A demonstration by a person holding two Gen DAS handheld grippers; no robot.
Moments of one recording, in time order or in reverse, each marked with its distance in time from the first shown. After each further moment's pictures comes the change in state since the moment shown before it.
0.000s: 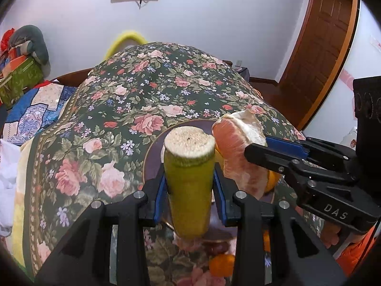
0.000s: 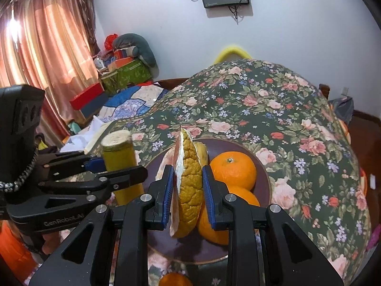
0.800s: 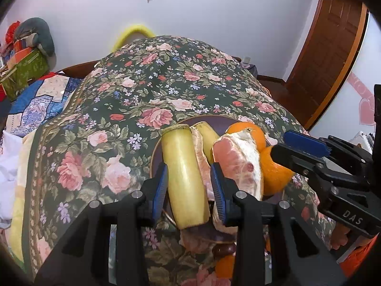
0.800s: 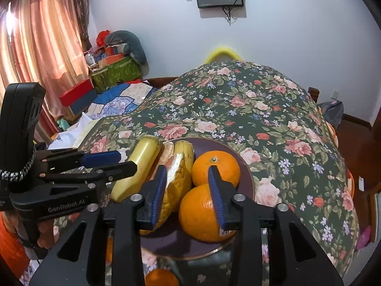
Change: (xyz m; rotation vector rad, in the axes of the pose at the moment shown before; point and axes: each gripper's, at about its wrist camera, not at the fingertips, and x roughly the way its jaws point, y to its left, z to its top) left arm 0.001 0.007 -0.003 -0.034 0.027 0.035; right arm -0.014 0.002 -0.002 -0.040 0.004 -0.094
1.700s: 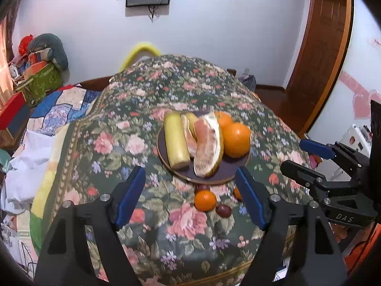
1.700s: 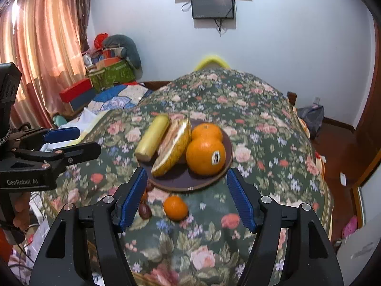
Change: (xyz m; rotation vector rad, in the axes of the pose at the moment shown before) left arm -0.108 -0.035 -0.061 0.030 -0.082 0.053; right arm -0.085 0.021 -0.055 -0.018 -0.030 -0.090
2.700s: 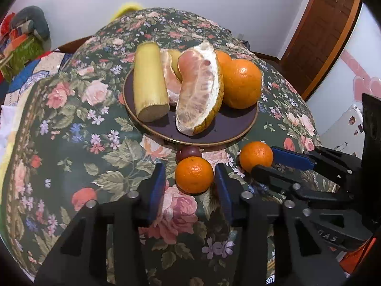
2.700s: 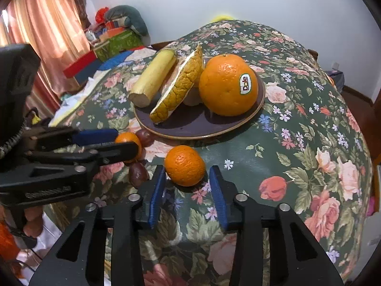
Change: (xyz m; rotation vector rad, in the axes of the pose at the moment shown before) left arm 0.093 -0.009 -0.040 -0.018 0.215 -0.087; right arm 0.069 0.001 -0.050 0.059 0.194 0.119
